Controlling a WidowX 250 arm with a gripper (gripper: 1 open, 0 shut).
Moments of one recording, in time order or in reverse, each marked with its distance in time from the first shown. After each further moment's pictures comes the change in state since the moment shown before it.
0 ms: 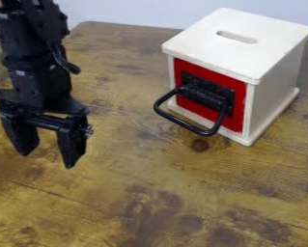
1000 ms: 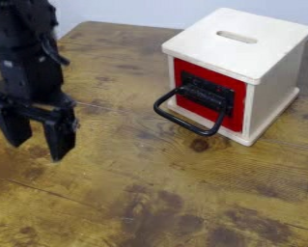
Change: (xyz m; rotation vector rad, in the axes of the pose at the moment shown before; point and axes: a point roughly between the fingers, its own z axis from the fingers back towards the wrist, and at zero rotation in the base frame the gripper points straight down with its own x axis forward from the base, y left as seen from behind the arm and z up) arm 0.001 0.010 0.013 -0.006 0.005 -0.092
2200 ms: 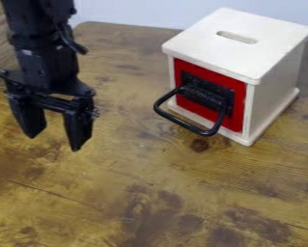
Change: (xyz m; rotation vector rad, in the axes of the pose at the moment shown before) arm 0.017 -0.012 0.000 0.010 -0.014 0.050
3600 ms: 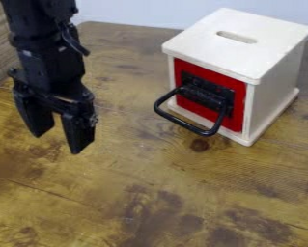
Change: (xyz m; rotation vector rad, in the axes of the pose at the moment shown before) arm -0.007 -0.007 0.003 -0.025 -0.033 -0.169
